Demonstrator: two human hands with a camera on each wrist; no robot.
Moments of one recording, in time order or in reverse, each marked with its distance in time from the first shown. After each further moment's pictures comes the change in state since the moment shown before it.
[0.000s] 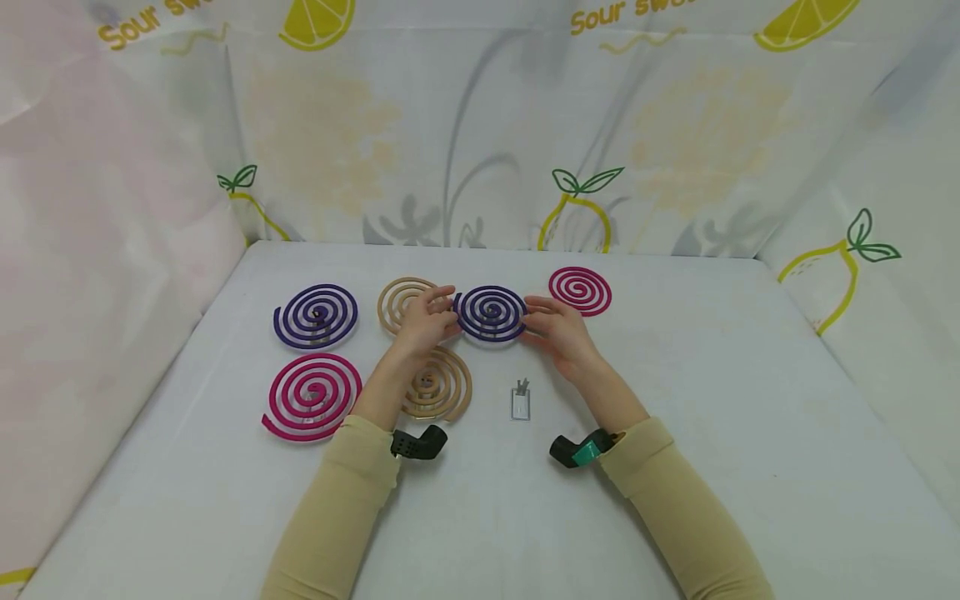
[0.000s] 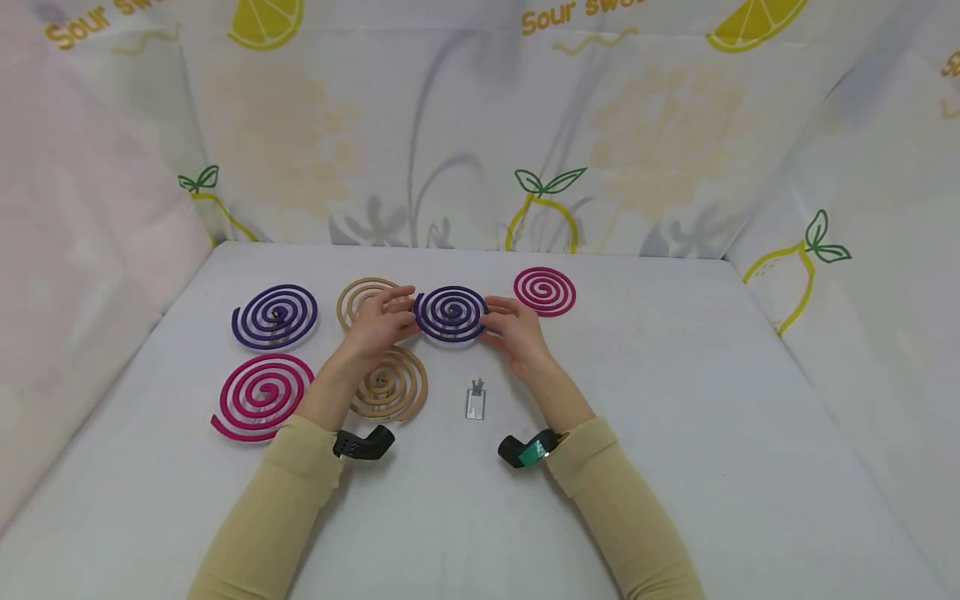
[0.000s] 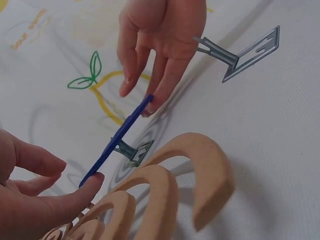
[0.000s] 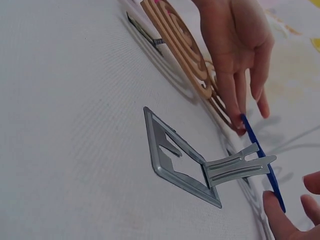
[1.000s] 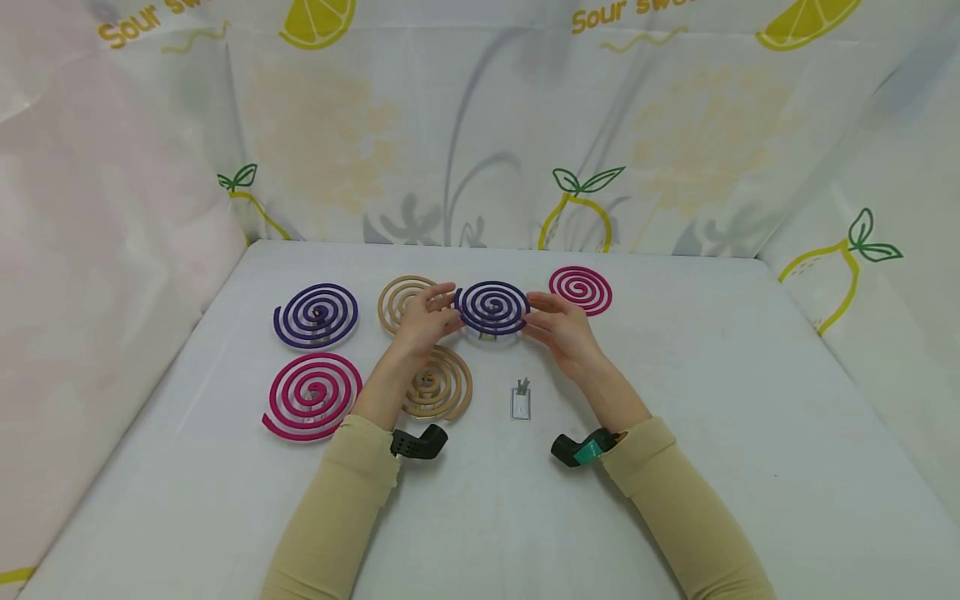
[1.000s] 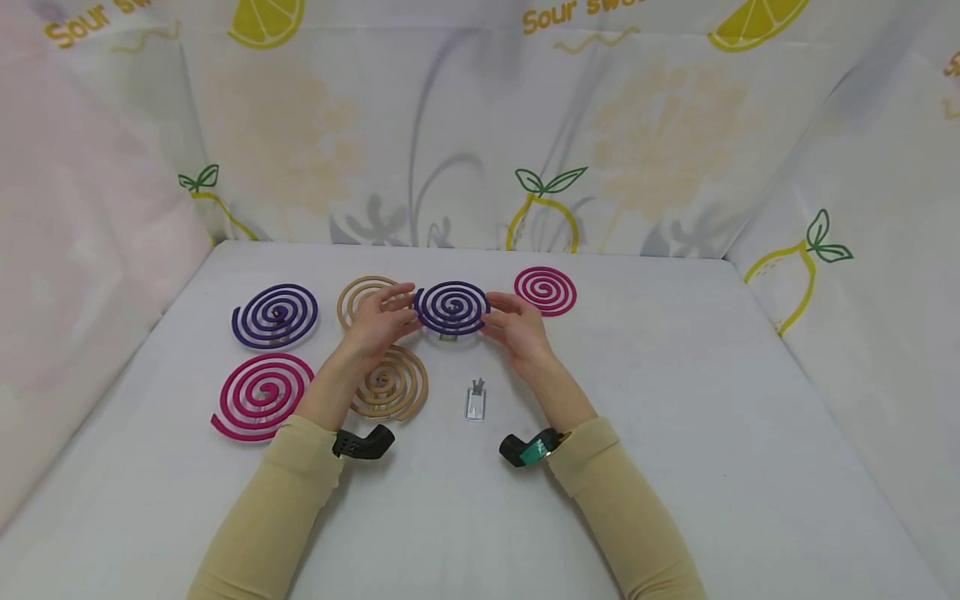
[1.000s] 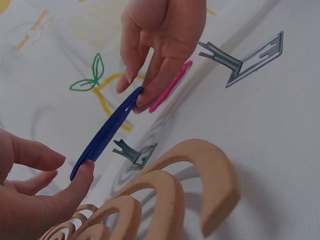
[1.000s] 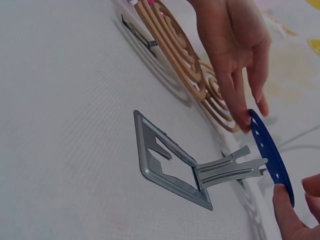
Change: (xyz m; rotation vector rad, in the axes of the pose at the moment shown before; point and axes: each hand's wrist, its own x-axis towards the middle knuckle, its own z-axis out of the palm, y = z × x) left_hand 0.001 0.001 0.000 -0.070 -0.010 0.025; right_hand -0.002 -0.005 0.000 0.011 0.015 -0.015
